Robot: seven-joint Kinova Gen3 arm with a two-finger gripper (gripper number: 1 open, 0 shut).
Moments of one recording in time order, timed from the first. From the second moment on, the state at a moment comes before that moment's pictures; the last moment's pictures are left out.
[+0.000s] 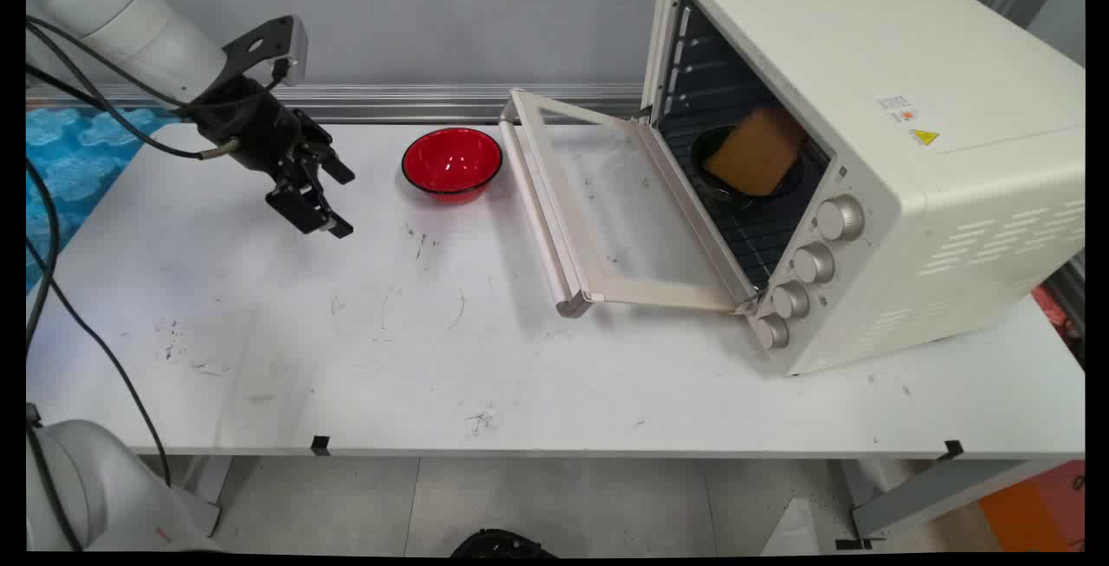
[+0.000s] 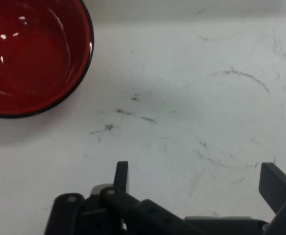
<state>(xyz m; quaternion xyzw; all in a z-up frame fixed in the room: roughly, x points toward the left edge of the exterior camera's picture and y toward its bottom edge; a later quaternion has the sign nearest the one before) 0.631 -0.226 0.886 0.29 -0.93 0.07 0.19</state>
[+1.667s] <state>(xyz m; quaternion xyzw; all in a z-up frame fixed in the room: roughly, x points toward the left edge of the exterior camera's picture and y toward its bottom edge) 0.540 -0.281 0.870 0.30 -0.90 0.11 0.30</state>
